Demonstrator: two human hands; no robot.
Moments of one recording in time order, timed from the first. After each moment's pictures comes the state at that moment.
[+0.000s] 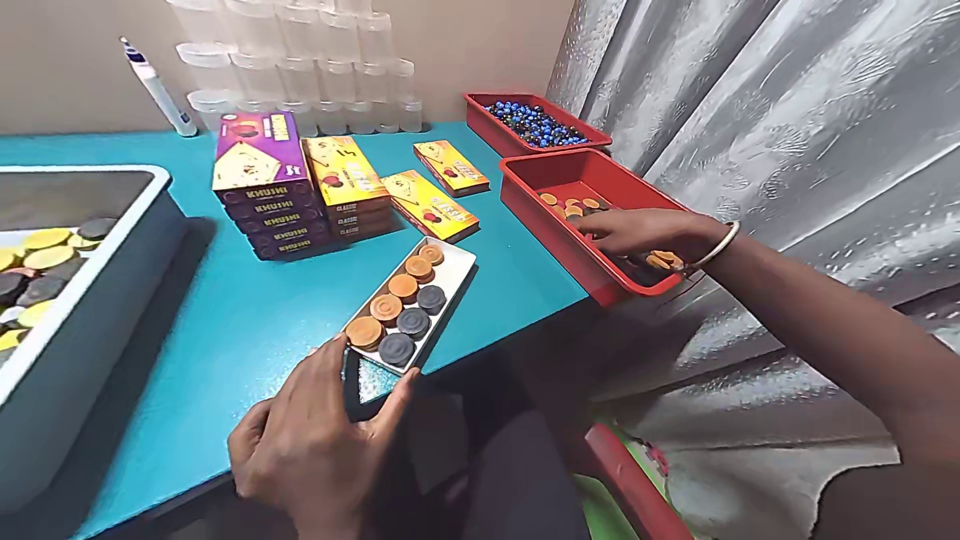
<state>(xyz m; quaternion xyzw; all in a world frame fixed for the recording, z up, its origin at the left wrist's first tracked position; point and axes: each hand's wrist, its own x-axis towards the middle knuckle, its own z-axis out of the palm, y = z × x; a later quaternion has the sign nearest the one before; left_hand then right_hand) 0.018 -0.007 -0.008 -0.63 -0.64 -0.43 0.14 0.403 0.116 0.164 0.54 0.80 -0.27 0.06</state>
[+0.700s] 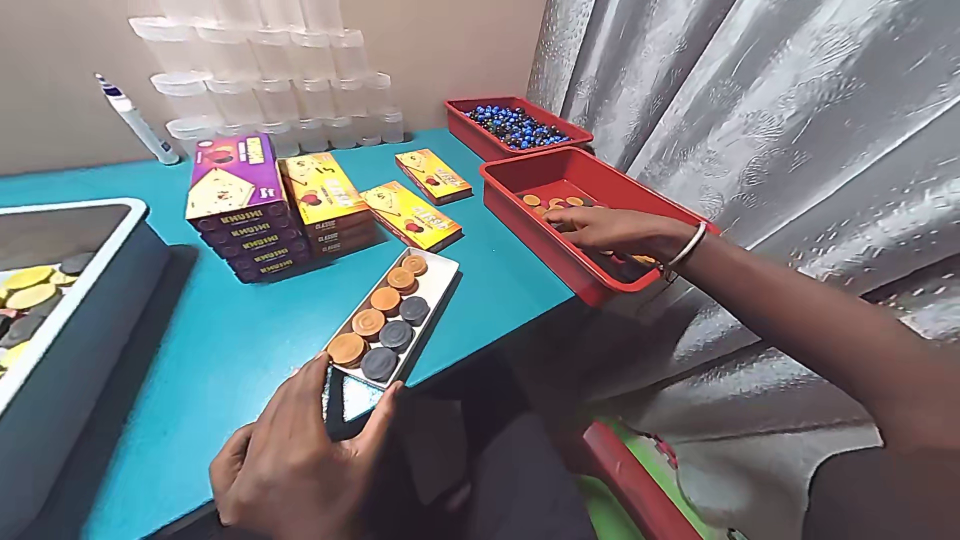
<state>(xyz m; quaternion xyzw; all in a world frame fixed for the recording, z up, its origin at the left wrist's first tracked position) 0.015 -0.008 -0.009 -0.64 -0.63 -0.41 0.14 0.407 0.114 0.145 0.55 0.74 -0.39 -0.10</state>
